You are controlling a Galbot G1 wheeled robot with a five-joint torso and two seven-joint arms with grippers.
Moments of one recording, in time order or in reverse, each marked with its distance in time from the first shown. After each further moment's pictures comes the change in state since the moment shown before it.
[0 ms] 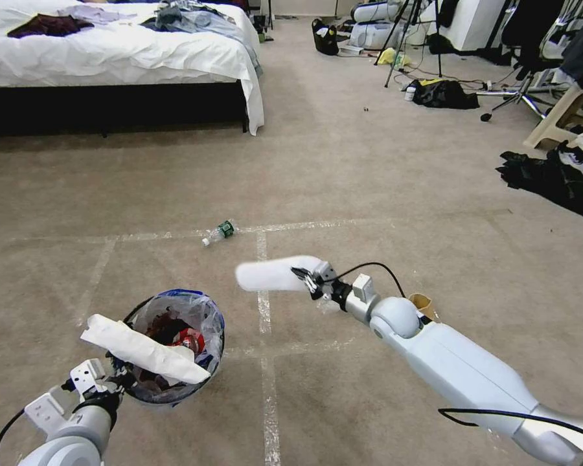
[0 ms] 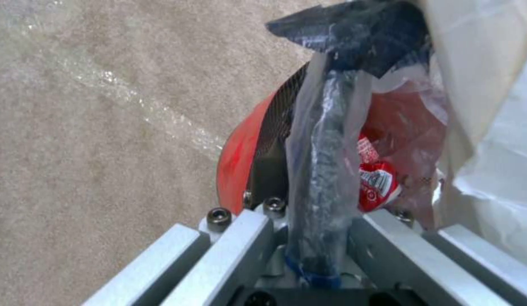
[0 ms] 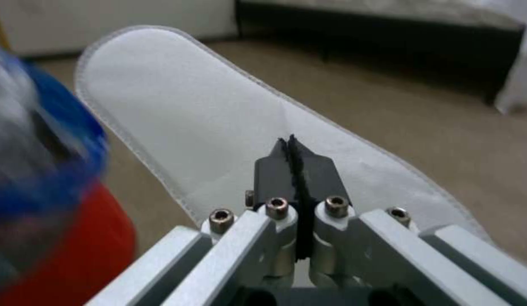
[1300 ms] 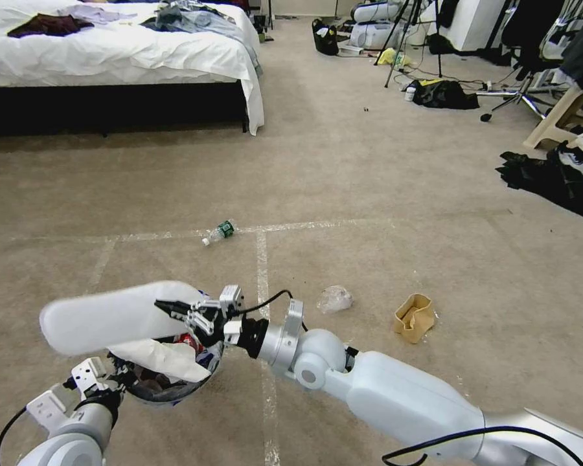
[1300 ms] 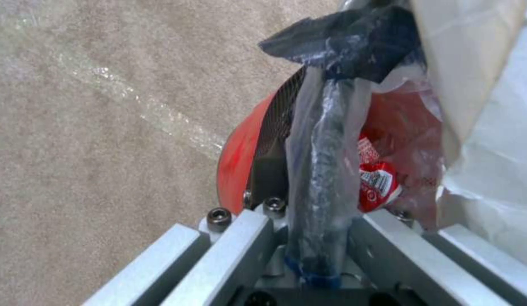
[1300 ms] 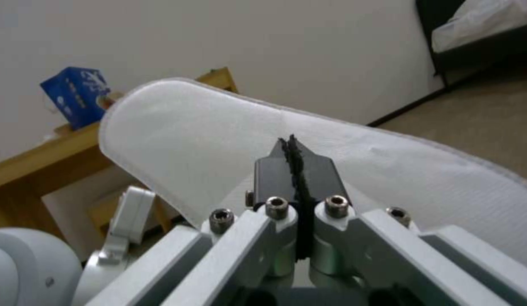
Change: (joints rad) left arm -0.019 -0.007 0.006 0.013 0.002 0.008 -0.009; right arm 0.002 0.159 -0.308 0.179 0.403 0.084 -0.119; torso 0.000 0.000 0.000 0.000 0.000
